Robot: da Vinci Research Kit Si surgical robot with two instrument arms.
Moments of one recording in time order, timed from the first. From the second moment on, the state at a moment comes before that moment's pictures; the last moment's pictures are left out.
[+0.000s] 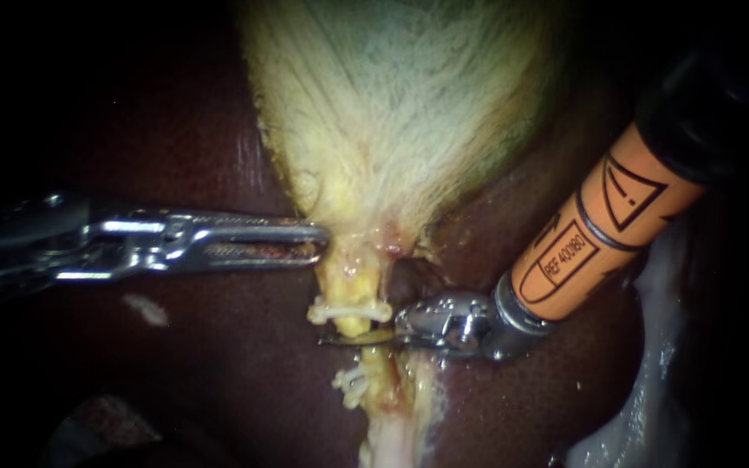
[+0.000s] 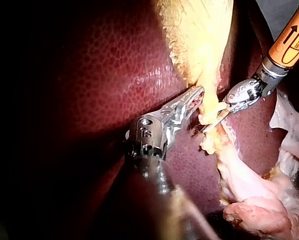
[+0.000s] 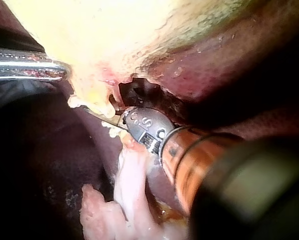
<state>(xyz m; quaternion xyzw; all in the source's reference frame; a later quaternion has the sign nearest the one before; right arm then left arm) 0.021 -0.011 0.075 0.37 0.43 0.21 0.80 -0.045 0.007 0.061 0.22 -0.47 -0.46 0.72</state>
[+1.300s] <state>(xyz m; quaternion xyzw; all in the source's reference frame) 0.022 -0.011 0.074 0.38 0.42 0.21 0.79 -0.045 0.007 0.060 0.22 -0.47 -0.46 0.72</state>
